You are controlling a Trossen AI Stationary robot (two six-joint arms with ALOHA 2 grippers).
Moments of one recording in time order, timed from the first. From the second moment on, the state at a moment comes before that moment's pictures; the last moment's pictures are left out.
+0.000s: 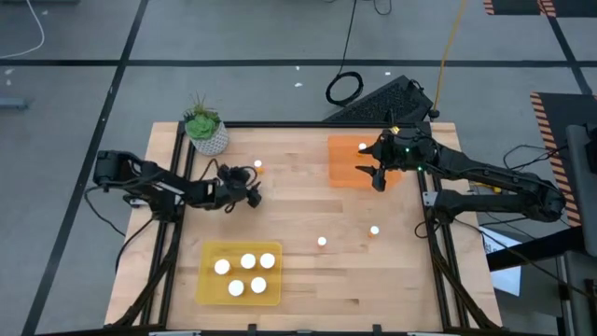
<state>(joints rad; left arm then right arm) 0.09 1.47 0.30 0.41 -0.63 -0.43 -0.46 0.89 0.64 -0.29 -0.13 -0.21</state>
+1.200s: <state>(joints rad) 0.40 1.47 0.17 0.74 -0.21 -0.09 -0.46 0.89 0.62 -0.22 -0.13 -0.21</state>
